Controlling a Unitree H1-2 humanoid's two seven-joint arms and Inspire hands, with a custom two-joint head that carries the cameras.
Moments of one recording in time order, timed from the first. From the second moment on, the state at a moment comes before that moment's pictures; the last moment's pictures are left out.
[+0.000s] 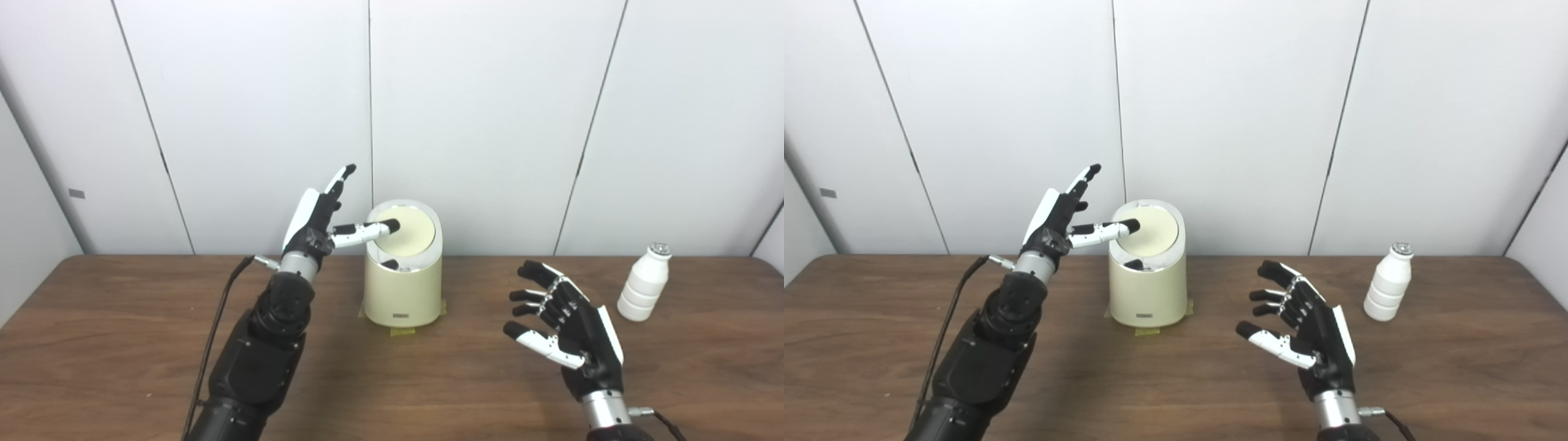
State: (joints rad) left arm -0.73 0.12 -0.13 0.43 0.31 0.10 0.04; right arm -0.21 -0.06 -0.08 0.11 0.09 -0.23 0.02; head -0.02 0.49
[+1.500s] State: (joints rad) left arm -0.80 0.16 -0.36 0.45 0.73 0.26 0.08; right arm -0.21 -0.05 -0.07 0.10 0.08 -0.22 0.00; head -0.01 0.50
